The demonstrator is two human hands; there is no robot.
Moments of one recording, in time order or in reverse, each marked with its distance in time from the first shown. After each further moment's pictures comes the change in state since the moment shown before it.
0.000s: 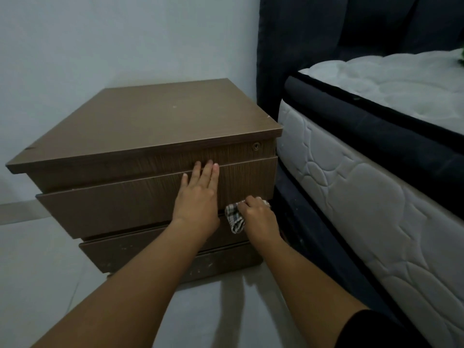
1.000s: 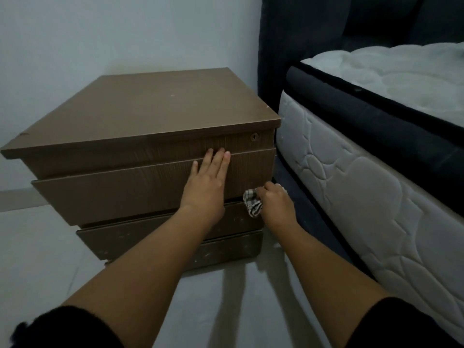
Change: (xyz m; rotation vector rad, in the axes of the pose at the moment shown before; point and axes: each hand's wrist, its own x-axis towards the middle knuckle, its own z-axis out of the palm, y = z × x) left_hand 0.014 0.016 0.010 -0.007 0.050 0.063; right_hand 0.000 0.039 -0.025 0.021 -0.185 0.146
